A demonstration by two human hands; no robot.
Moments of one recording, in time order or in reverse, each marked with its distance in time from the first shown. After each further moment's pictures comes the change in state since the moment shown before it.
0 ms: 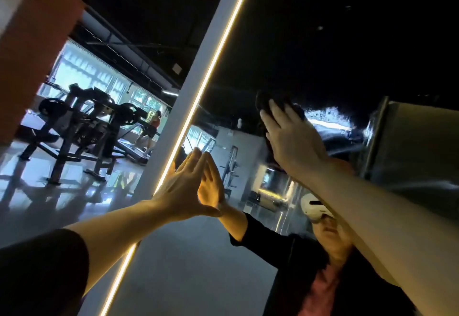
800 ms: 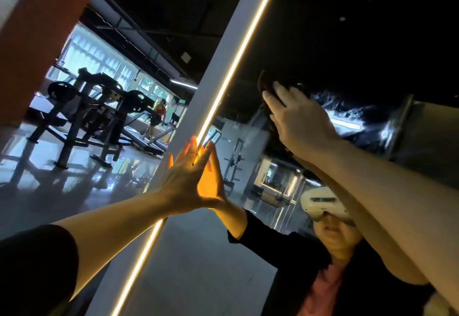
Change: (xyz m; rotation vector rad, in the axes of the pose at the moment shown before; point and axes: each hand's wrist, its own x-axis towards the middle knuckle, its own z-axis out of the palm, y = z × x) left_hand 0.004 -0.061 0.013 0.002 -0.001 -0.072; right_hand 0.053 -0.040 0.016 0.023 -0.031 -0.096
